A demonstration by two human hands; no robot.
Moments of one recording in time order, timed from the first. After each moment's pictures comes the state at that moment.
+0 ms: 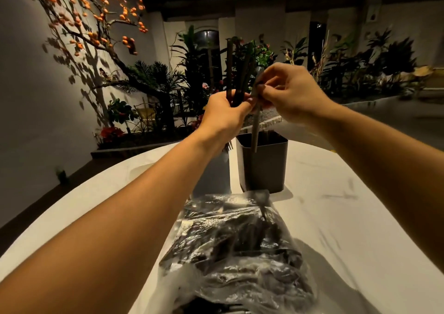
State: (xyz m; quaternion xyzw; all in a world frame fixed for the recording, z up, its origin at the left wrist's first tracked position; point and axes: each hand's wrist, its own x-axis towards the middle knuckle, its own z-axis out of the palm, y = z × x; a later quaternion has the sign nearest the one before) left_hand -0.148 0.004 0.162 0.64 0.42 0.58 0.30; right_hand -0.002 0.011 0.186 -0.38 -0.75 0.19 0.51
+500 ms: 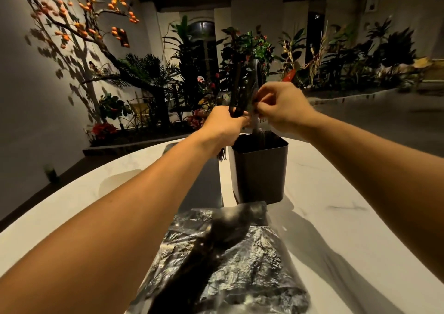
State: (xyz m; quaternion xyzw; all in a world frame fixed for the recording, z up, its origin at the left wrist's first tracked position) left_hand -0.135 0.090 0.135 0.64 0.54 0.46 0.30; right_hand 0.011 0.119 0.148 -0.48 -0.74 0.12 0.45
